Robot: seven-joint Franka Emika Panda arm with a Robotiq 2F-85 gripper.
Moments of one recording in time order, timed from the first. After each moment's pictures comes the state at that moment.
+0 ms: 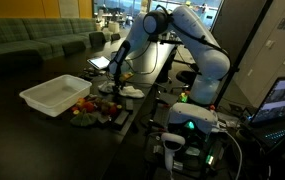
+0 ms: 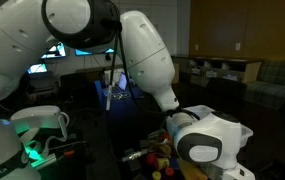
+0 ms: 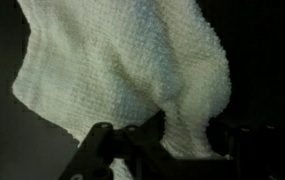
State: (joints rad) arm -0.23 0.94 -0.16 -1.75 0.03 2.60 -0.05
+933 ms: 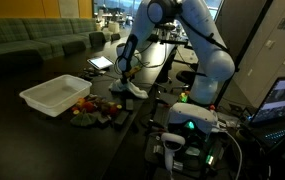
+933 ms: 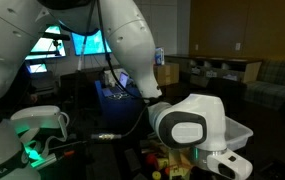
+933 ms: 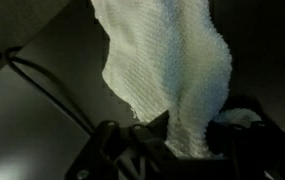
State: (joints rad) arm 0.02 0.73 -0.46 -2.05 -0.08 2.71 0.30
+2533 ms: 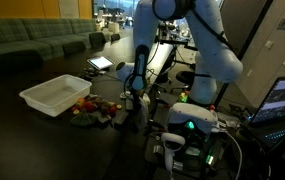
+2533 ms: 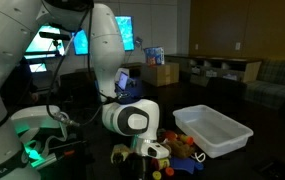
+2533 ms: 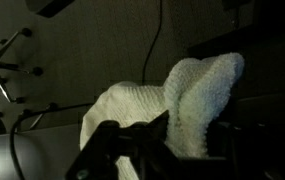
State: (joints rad) arm 0.38 0.66 -0.50 -2.44 -0.33 2.65 0.51
